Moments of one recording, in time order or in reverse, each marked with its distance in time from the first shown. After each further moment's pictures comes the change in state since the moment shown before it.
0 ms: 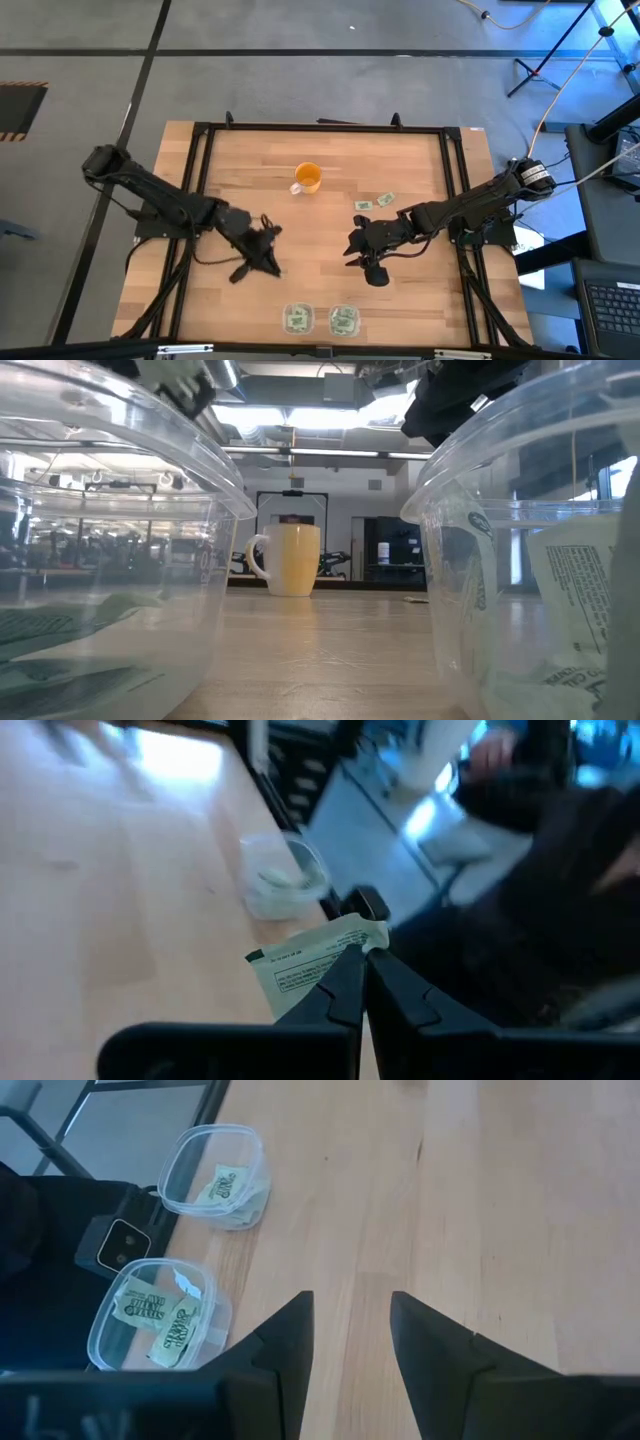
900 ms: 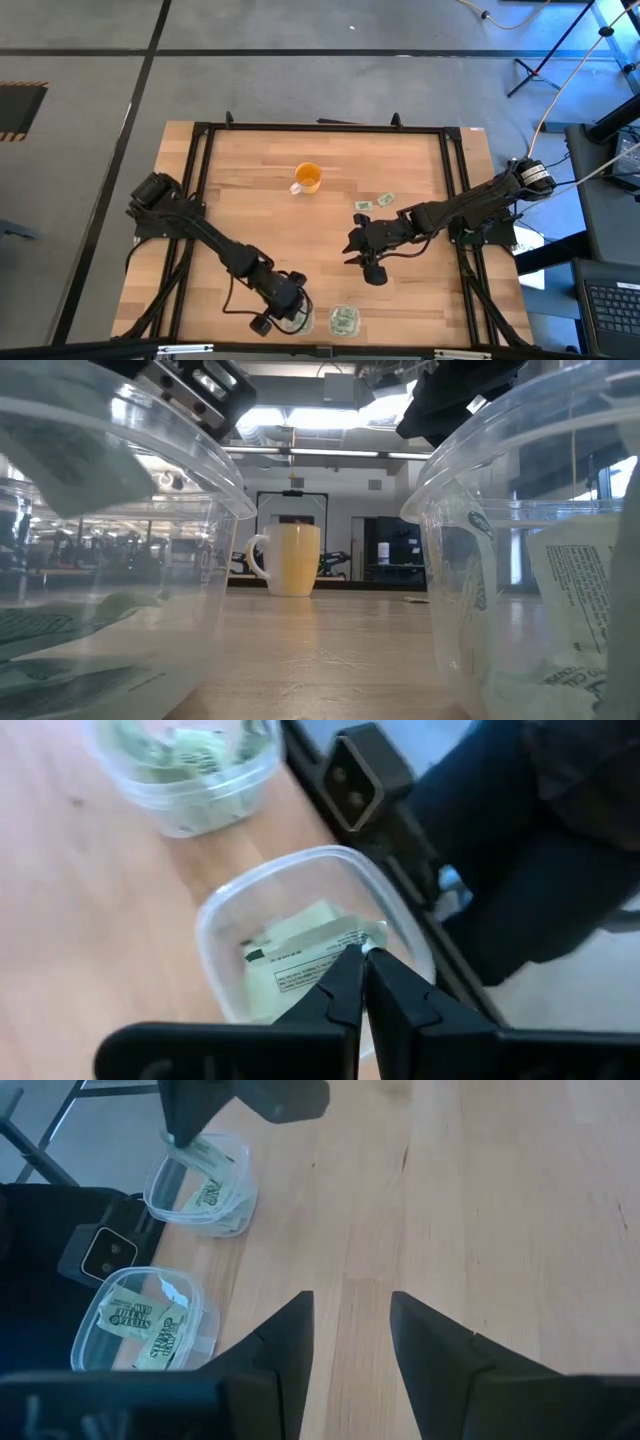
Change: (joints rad) left arm -0.208 0.577 0.497 -0.366 -0.110 0.195; right arm 0.000 0.000 0.000 0.006 0.034 0.001
